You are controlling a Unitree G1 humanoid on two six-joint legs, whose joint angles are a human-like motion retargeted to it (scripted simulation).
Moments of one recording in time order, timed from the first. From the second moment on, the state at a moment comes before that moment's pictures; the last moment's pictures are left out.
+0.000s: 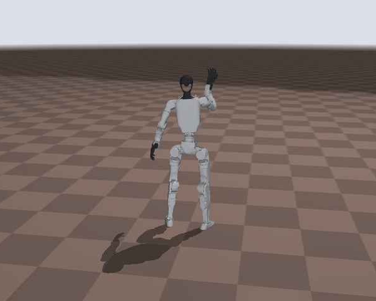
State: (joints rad) left arm 0.33 0.49 -0.20 0.89 -0.35 -0.14 0.14; right arm -1.03 -0.61 0.04 -0.08 1.48 -0.65 -0.18; waist 0.25 -0.10 0.01; left_leg 0.09 0.10 0.36 0.00 -0.16 -0.21; right_leg 0.05 -0.18 -0.28 0.04 -0.03 0.26
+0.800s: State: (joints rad) left arm 0.35 0.46 -0.09 0.90 -0.39 -0.13 0.06; right arm -1.31 -0.64 0.13 -0.66 1.17 -0.59 -0.06; waist 0.25 -0.06 0.02; left_leg 0.09 0.08 0.32 0.01 -0.17 -0.21; right_leg 0.08 -0.22 -0.32 0.04 -0.04 0.26
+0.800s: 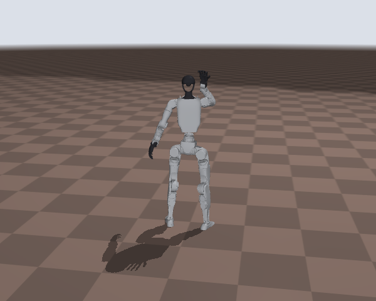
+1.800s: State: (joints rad) left arm 0.34 0.44 -0.16 0.87 -0.40 -0.12 0.16; right arm -1.01 -0.52 0.07 0.04 1.33 -0.58 -0.52; waist 0.30 -0.07 0.01; left_leg 0.11 0.10 0.38 0.00 -0.16 -0.20; right_leg 0.05 -0.19 -0.26 0.04 -0.03 0.26
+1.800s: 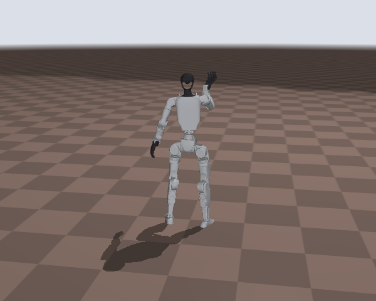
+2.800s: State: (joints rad) left arm 0.36 0.39 -0.09 0.84 -0.42 -0.15 0.08; right arm -1.21 -0.56 0.06 -0.33 1.31 -0.59 -0.06; waist 0.28 -0.07 0.06; left_leg 0.10 0.09 0.37 0.01 -0.16 -0.21; right_leg 0.05 -0.20 -0.26 0.05 -0.03 0.26
